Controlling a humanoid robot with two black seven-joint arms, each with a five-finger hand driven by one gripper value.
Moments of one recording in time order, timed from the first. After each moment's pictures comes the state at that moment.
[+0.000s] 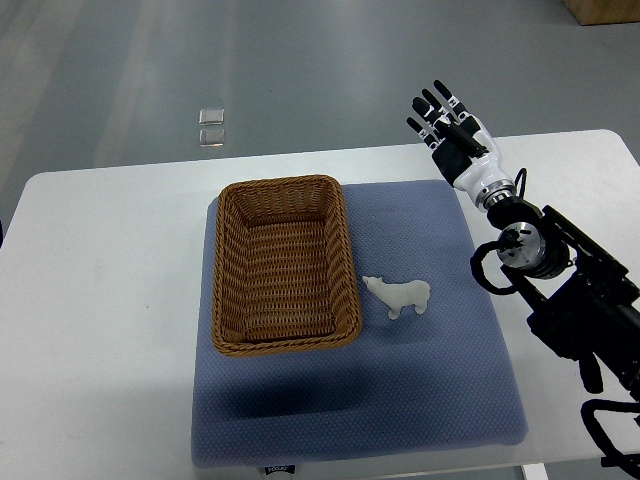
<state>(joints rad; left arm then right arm) 0.01 0.00 -0.23 -0.19 0.01 -0.02 -0.07 0.62 -0.07 1.09 0.83 -0.28 0.12 0.24</state>
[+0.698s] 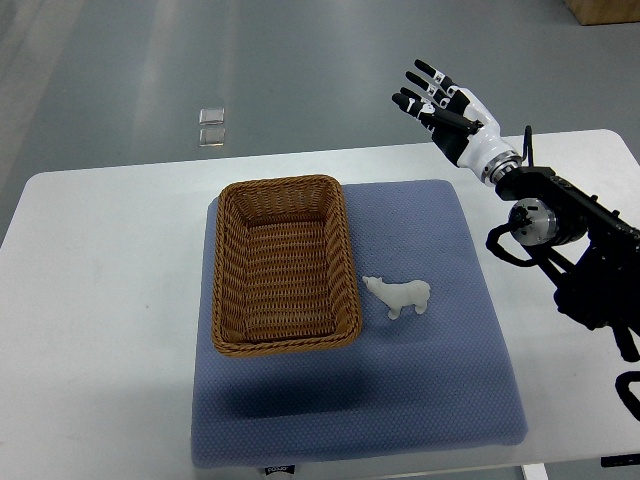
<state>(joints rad) 0.01 0.00 -0.23 -0.19 0.01 -0.02 -0.07 0.74 -0.22 0.88 0.89 -0.46 0.08 0.20</state>
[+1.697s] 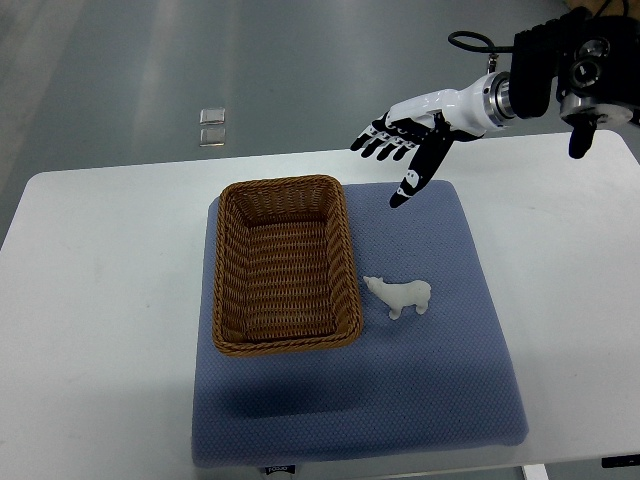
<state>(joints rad) 0.00 0.00 -0.23 -0.22 0.01 -0.02 -0.04 1.47 -0.61 -0.02 1.30 -0.56 0.34 -0.29</state>
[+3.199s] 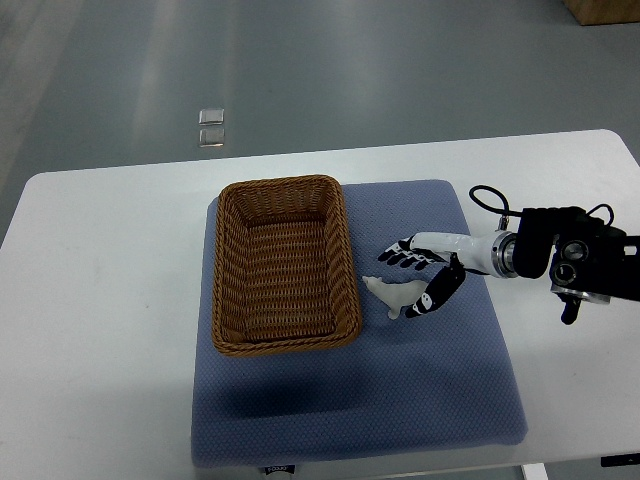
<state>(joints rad) 0.00 0.00 -0.23 -0.22 0.01 -0.02 -0.03 1.00 -0.64 0.02 1.47 -0.83 0.03 -0.21</state>
